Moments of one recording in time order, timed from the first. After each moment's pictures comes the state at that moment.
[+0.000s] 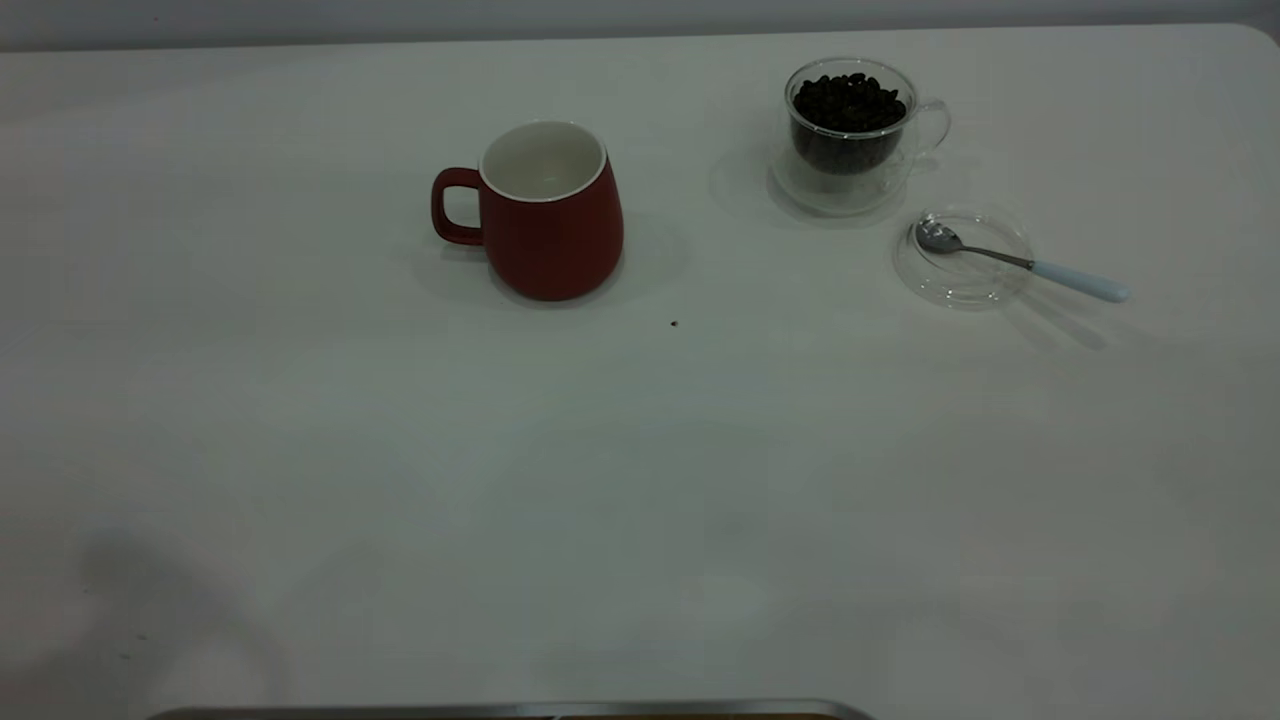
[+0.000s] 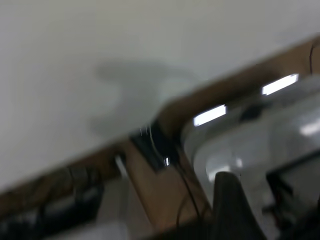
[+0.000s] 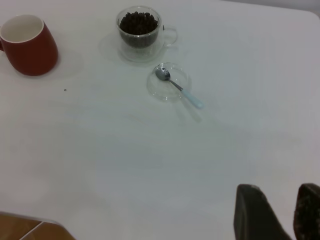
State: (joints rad) left arm -0.43 0.97 -0.82 -0.06 1.16 -0.02; right arm -0.02 -0.02 -0.47 0.06 1.12 -0.10
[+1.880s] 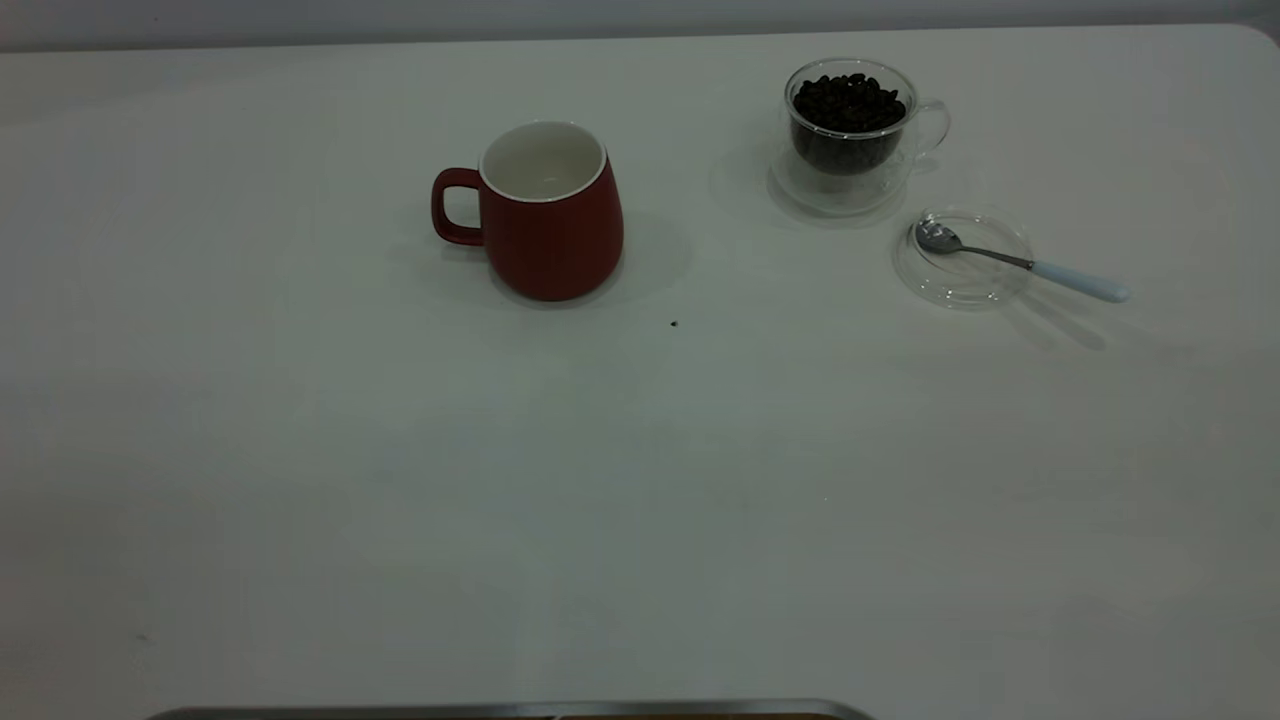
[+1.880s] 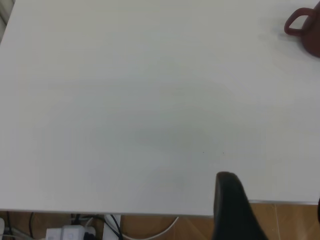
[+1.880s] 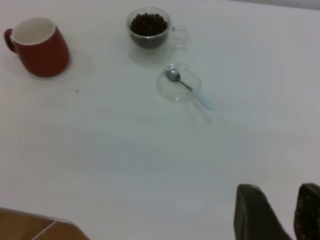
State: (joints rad) left arm 0.05 -0.02 -0.49 -0.01 1.14 0.01; right arm -0.02 -0.02 -0.47 0.10 1.12 -0.10
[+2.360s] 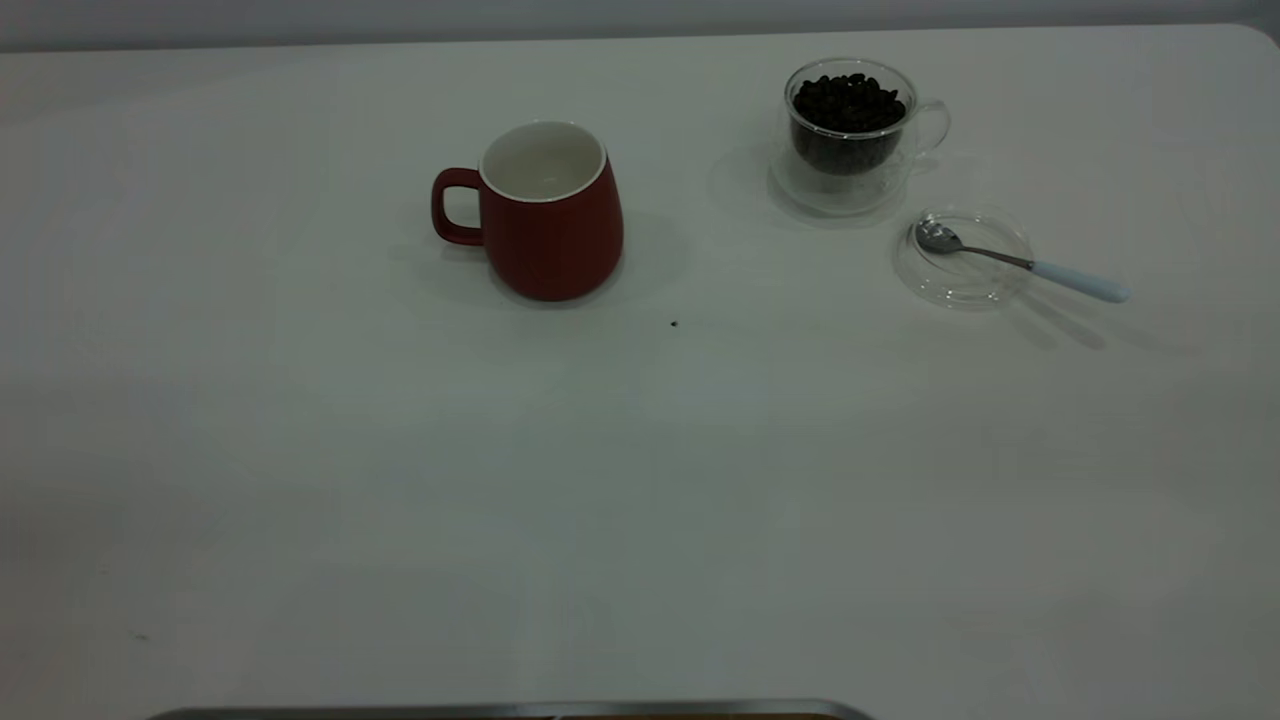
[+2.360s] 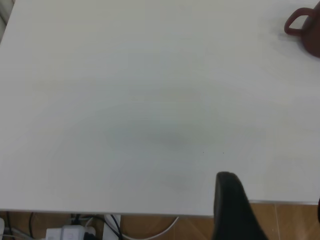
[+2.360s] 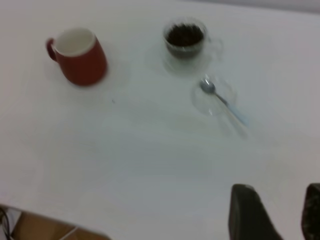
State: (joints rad) left arm 0.05 -0.02 -0.49 -0.01 1.14 0.01; right arm -0.02 0.15 -0.48 0.24 0.96 -0.18
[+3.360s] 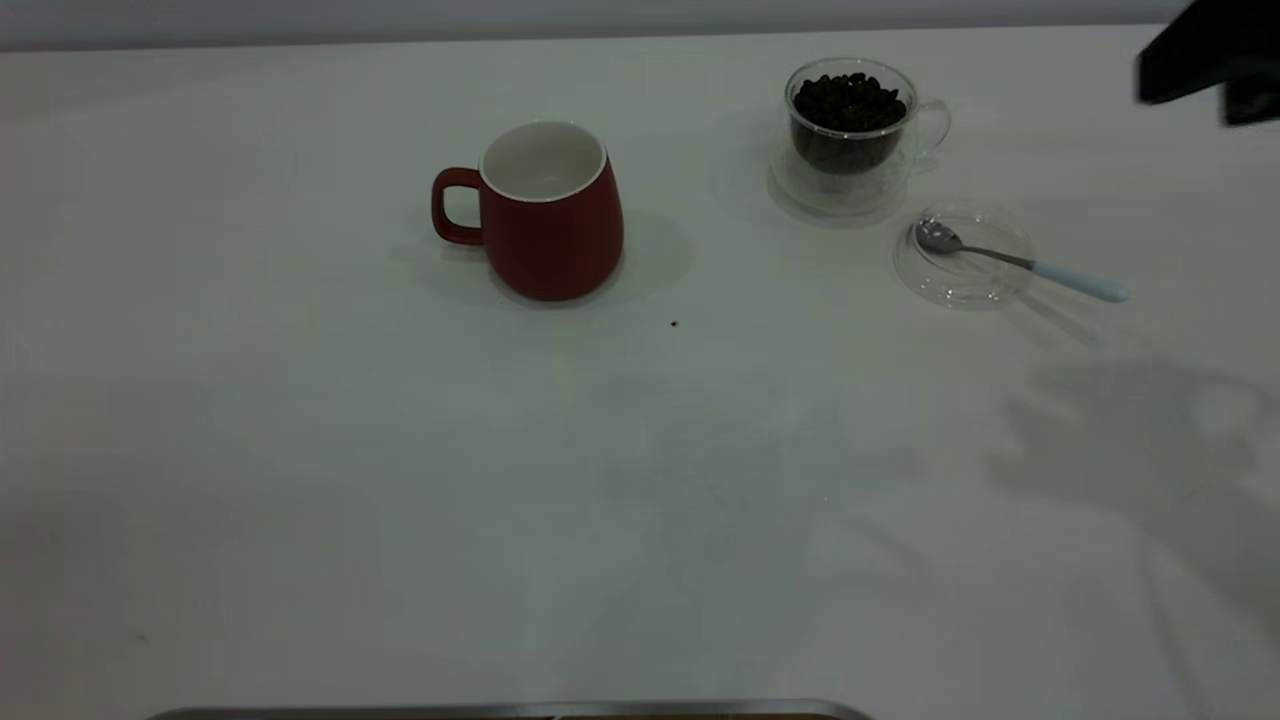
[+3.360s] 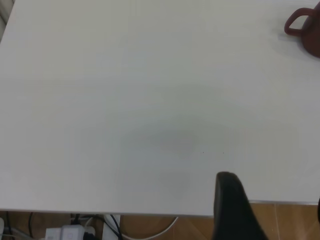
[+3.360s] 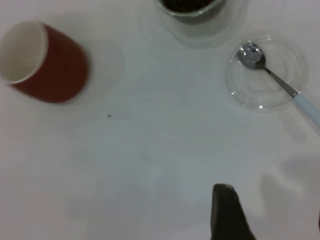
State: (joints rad) left arm 0.05 -0.02 -0.49 -0.01 1.14 0.01; right arm -0.03 1.55 -0.64 1.09 0.25 -0.88
